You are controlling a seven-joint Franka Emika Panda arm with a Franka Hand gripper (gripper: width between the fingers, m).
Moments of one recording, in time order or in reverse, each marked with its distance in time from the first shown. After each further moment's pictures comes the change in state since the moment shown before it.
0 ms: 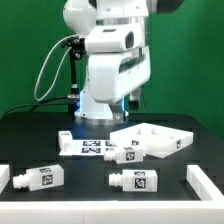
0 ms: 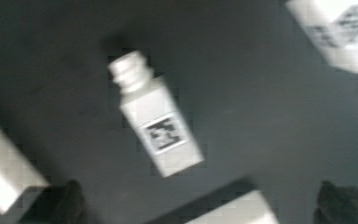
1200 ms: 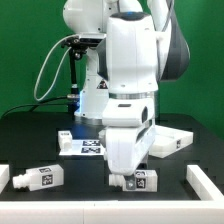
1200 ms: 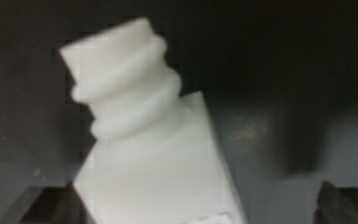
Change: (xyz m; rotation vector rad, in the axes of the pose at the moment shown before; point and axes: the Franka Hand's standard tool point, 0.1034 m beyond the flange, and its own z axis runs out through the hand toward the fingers) arm 0.018 0.003 0.100 0.018 -0.010 -0.015
